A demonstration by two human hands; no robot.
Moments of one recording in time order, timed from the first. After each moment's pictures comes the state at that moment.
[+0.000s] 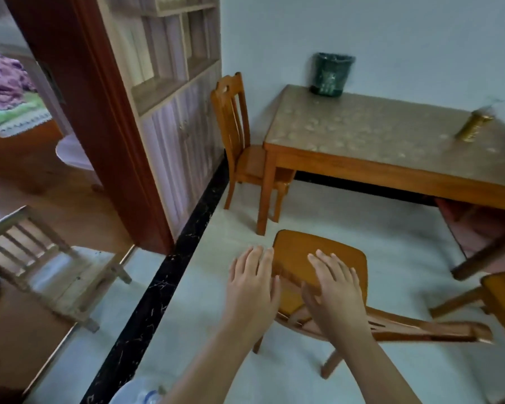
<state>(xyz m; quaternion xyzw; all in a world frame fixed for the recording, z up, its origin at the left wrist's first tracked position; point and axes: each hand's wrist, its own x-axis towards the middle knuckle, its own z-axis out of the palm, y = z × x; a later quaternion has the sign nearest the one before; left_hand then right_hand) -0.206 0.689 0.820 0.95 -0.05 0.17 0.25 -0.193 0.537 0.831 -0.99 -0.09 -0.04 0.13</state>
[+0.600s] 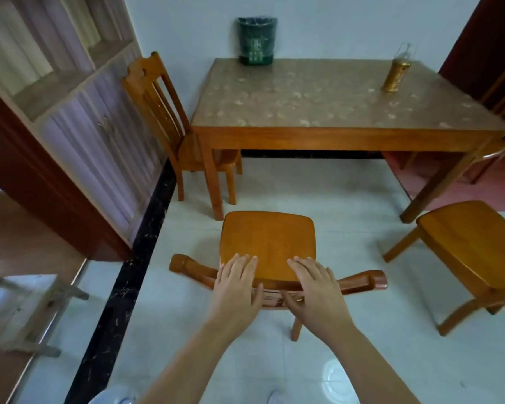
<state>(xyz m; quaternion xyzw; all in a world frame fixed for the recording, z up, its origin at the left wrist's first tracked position) -0.192 0.547 0.791 0.97 -0.10 -0.05 0.19 -0.207 0.382 0.789 -0.98 -0.06 0.00 0.19</state>
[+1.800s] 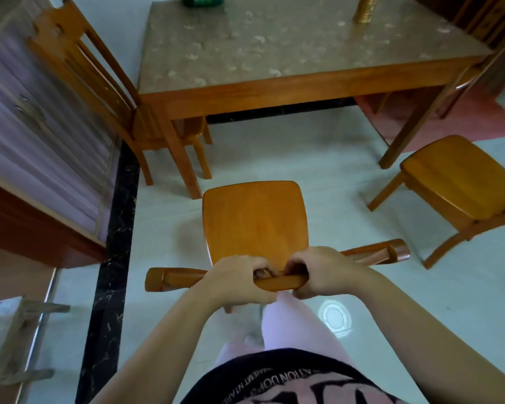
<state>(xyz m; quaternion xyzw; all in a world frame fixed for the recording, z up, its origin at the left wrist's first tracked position) -0.114 0.560 0.780 0.85 -0.25 -0.38 0.26 -0.148 0.375 0.784 -0.92 -0.06 0.31 0.25</state>
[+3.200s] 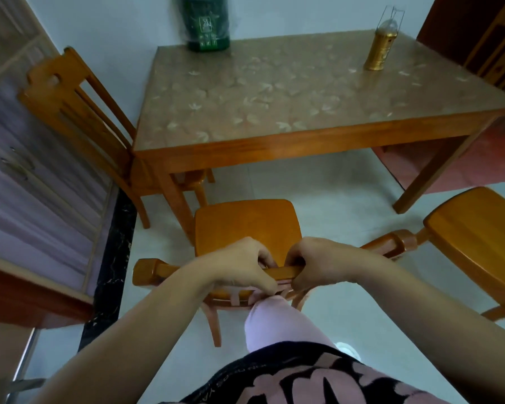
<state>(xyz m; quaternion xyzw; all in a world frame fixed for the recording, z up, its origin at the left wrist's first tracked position) 0.119 0.502 0.822 0.83 -0.24 -0.41 0.30 0.079 0.340 0.833 -0.90 -0.04 0.33 0.26</state>
